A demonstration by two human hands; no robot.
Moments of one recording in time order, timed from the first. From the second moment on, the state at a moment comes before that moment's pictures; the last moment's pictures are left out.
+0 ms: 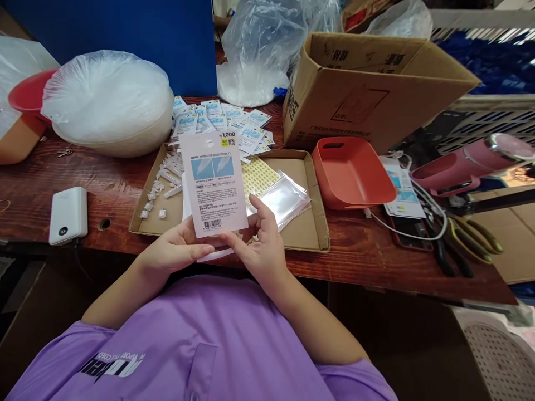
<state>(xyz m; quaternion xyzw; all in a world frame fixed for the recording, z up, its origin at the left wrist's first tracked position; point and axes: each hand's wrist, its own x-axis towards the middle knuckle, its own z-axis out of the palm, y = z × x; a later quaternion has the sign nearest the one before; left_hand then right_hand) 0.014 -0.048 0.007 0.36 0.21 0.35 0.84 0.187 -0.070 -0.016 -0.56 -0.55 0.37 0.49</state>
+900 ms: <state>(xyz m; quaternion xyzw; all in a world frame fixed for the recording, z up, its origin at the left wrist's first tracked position) -0.027 -0.013 -0.041 0.75 0.60 0.14 0.26 0.150 0.021 -0.026 -0.64 -0.68 0.34 0.14</state>
